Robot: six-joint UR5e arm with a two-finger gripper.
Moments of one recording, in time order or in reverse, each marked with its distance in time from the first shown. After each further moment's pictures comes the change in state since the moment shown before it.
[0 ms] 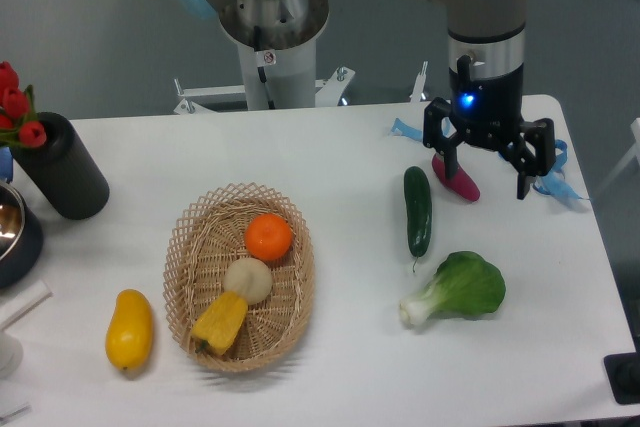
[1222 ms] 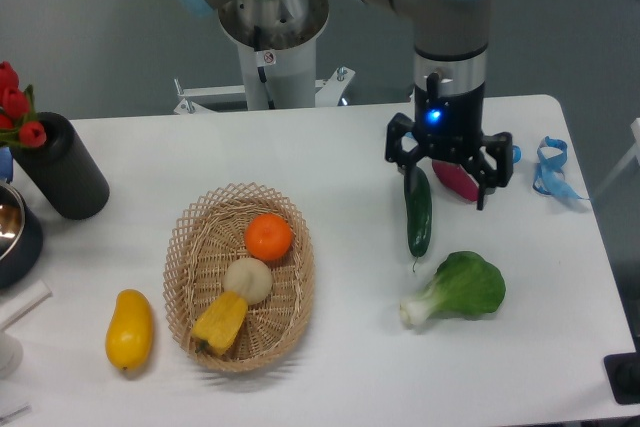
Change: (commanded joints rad) arm -0.116 0.008 -0.095 0.026 -0.046 -0.245
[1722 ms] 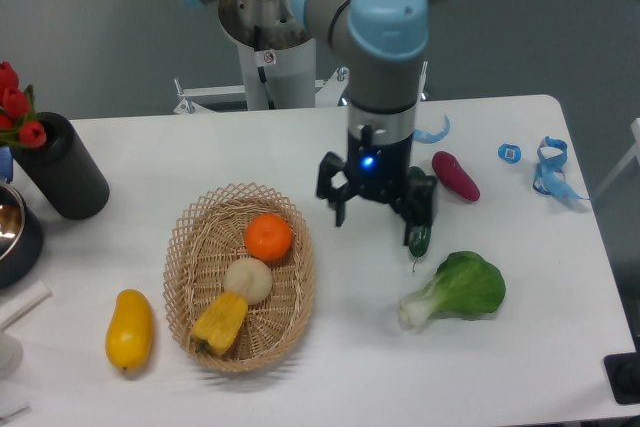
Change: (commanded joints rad) arm -0.138 -0.089 0.006 0.023 -0.081 -0.322
